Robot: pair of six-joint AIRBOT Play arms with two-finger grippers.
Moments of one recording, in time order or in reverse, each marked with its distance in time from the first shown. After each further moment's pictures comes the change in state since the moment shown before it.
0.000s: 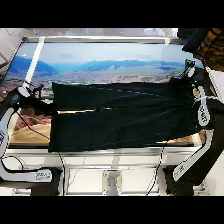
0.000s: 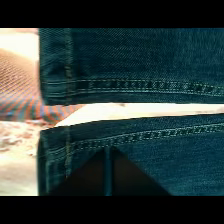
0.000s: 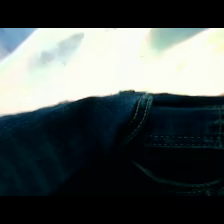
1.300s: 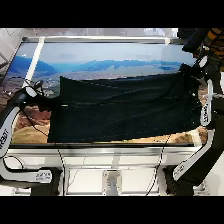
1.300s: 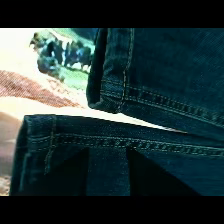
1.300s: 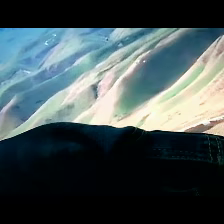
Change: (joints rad) left arm -0.045 -0.004 0.001 -0.010 0.228 -0.170; right arm -0.042 -0.007 0.196 -0.034 0.057 0.076
